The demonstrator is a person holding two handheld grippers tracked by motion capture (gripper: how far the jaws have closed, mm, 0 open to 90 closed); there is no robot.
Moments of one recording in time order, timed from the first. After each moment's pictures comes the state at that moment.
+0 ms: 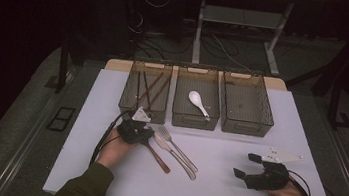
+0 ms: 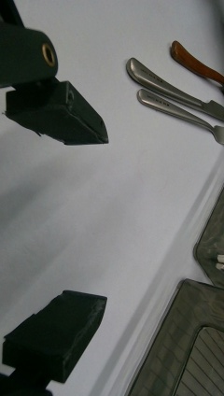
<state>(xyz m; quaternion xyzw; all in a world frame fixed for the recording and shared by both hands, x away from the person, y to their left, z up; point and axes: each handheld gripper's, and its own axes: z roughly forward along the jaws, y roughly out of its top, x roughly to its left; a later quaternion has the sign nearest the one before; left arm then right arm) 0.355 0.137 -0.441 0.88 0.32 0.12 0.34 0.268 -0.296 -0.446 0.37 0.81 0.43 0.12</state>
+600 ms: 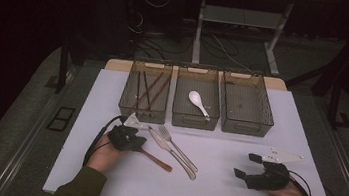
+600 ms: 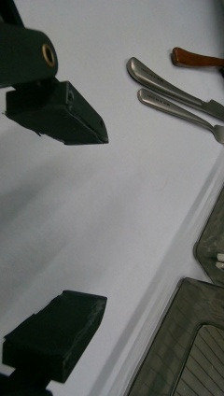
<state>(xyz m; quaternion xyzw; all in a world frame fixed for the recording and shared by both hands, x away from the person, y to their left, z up) 0.331 0.157 -0.436 0.89 0.31 0.10 0.31 0.267 -0.297 -0.445 0.37 0.81 0.43 0.12</state>
